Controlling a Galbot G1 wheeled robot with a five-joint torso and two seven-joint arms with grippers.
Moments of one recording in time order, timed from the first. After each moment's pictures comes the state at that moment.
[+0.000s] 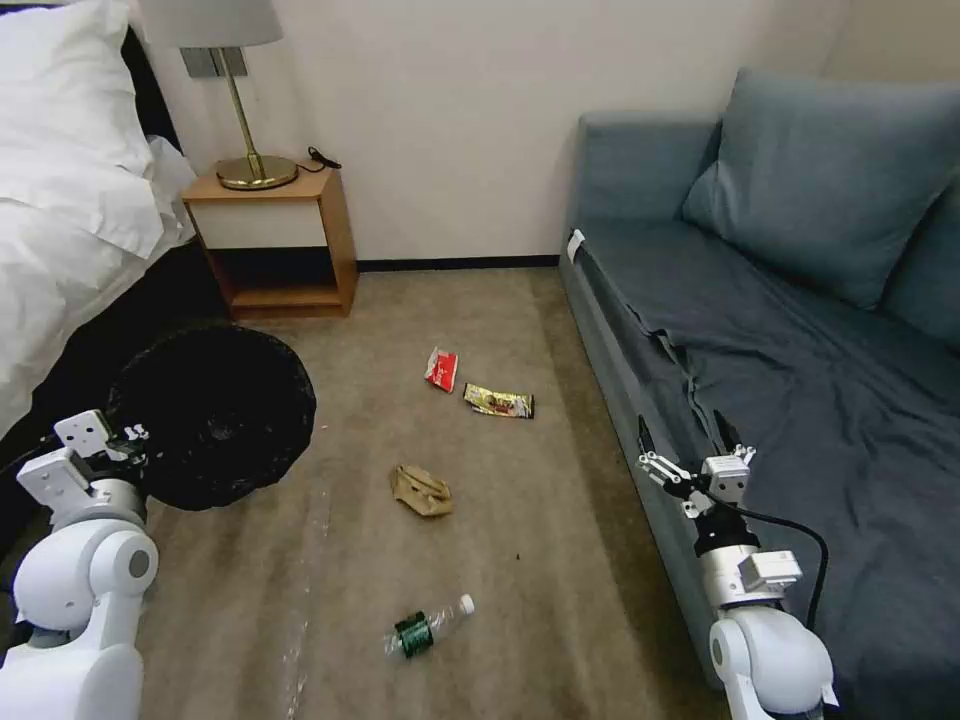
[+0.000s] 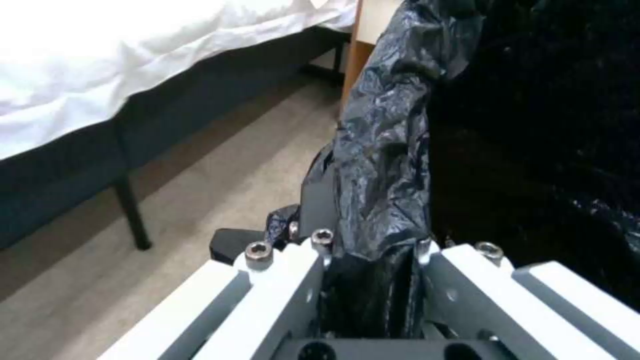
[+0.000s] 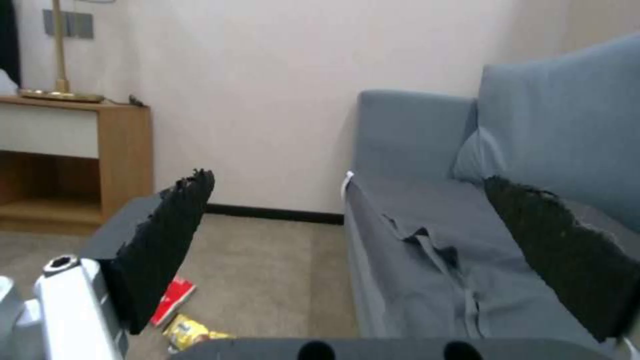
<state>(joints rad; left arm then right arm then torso) 1.26 -1.20 -0.87 -2.01 -0.61 0.49 -0.43 -1.45 1.48 0.67 1.97 0.07 0.19 -0.16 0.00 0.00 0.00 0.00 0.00</state>
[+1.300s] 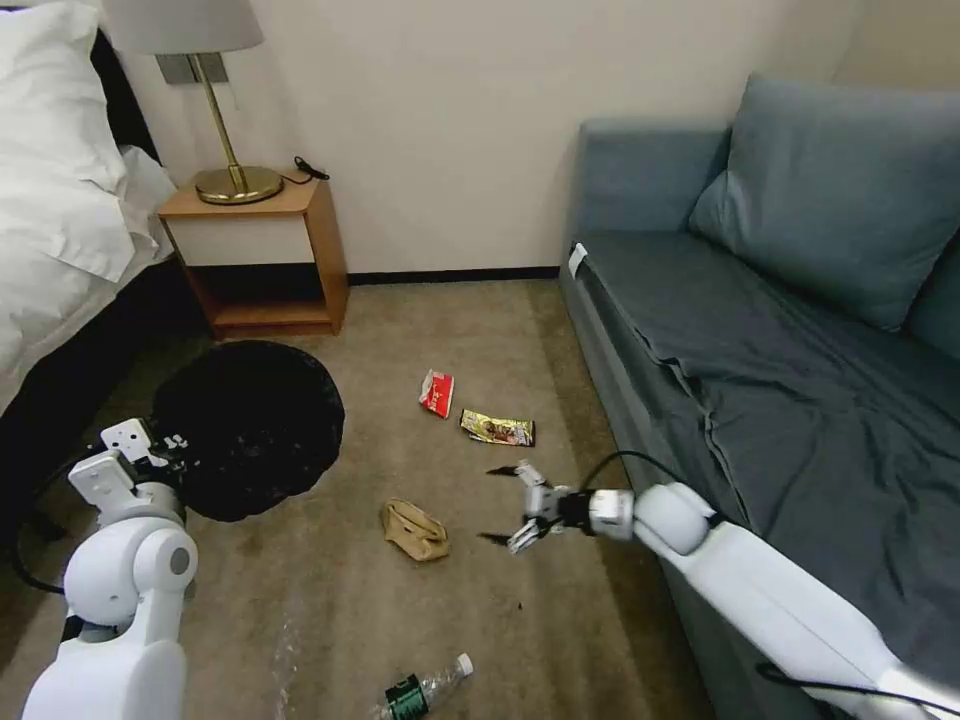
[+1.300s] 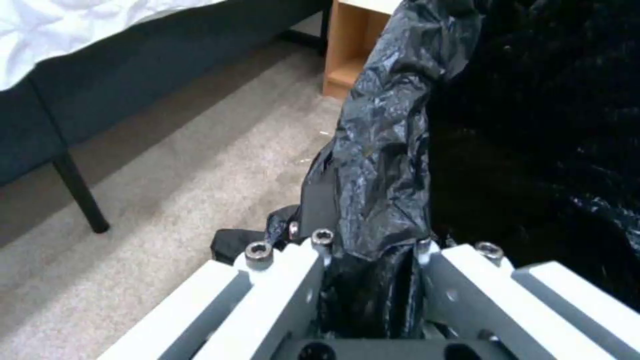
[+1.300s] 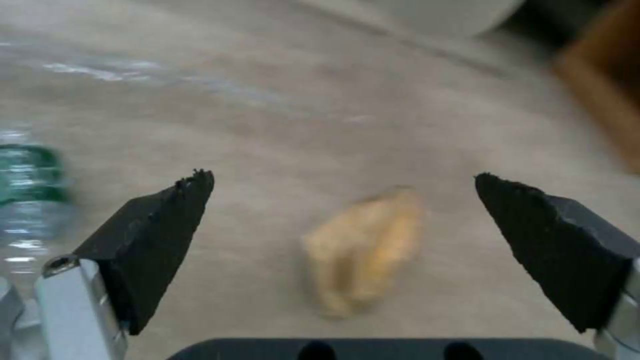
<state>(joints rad) 1.24 -1.29 -0.82 -2.03 -0.55 0.57 -0.47 -0.54 0.99 -0.54 1.30 0.22 0.28 -0.69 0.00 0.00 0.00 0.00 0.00</state>
